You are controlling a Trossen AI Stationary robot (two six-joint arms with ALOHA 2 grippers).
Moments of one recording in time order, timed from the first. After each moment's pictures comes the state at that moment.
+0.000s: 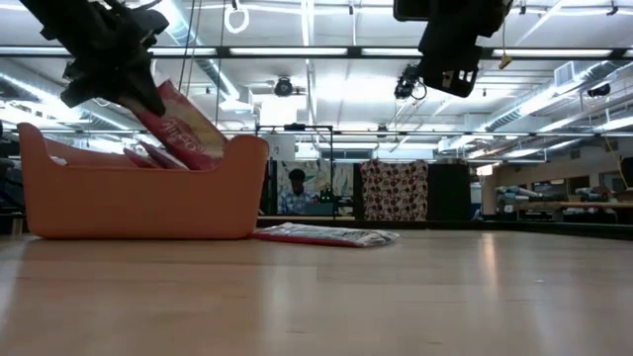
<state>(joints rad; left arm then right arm) -0.20 0.82 0.67 -0.76 -0.63 -1.16 0.17 1.41 1.04 -0.46 -0.20 0.56</state>
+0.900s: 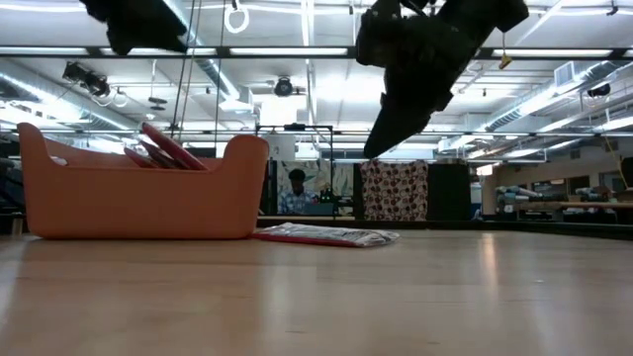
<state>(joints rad) -0.37 0.82 0.74 -0.51 -0.69 -0.54 0.17 1.64 1.04 -0.31 0.12 0.29</state>
